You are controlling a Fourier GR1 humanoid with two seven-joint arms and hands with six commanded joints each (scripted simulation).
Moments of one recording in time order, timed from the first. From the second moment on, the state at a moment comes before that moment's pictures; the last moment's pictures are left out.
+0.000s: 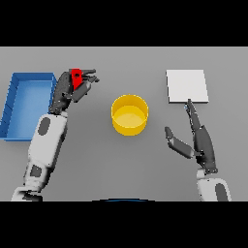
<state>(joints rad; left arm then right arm) -0.59 0.07 0.05 -0.99 -0.08 0.01 -0.16 0.11 -0.06 0.13 -1.72 0.23 -0.03 -0.12</state>
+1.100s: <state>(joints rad) -0.85 0.30 -0.54 -1.02 -0.73 -0.19 0.12 0.12 -0.05 0.15 -1.76 0.24 -0.02 -0.06</state>
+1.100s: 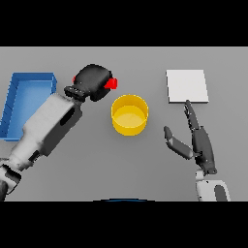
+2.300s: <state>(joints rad) -1.21 0.31 -1.06 -0.85 -1.23 -0.34 -0.16 0.12 -0.03 0.13 -1.74 0.23 -0.05 -0.08</state>
